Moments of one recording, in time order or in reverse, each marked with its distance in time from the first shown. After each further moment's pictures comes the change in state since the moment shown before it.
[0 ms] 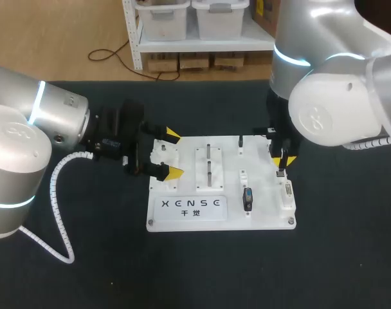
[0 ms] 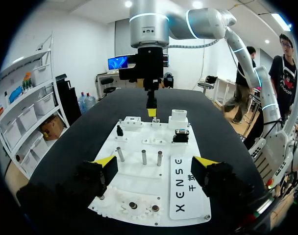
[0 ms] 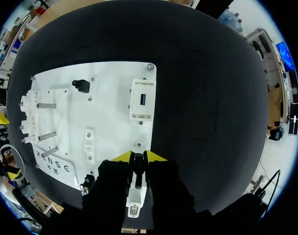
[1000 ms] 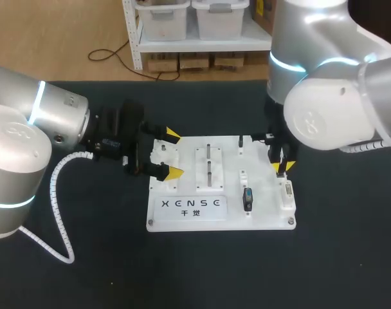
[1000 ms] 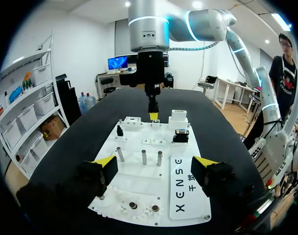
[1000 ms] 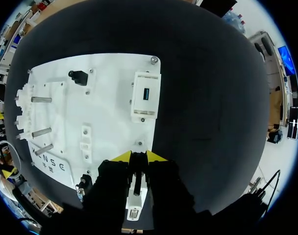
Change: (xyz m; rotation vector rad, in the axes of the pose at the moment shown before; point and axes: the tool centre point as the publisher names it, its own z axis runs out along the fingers) left arm 0.000 0.000 0.000 0.000 0.000 0.000; right arm 0.005 0.002 0.012 0.011 0.024 -0.025
